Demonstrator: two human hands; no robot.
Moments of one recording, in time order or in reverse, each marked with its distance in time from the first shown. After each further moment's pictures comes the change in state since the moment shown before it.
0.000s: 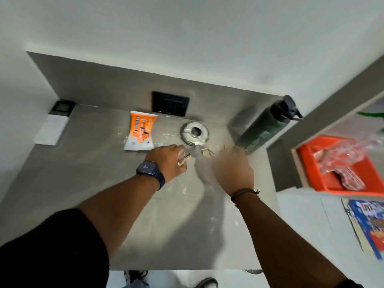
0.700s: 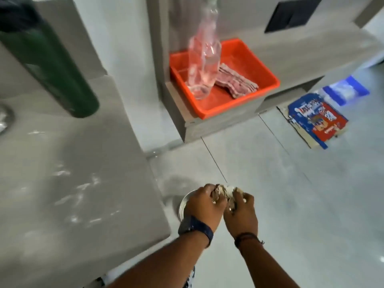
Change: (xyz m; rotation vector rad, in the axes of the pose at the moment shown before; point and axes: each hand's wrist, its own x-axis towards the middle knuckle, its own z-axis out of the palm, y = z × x) left_hand -0.071 0.366 0.382 -0.411 -0.284 -0.100; right_hand -0.315 0.363 0.044 0.267 -0.057 0.992
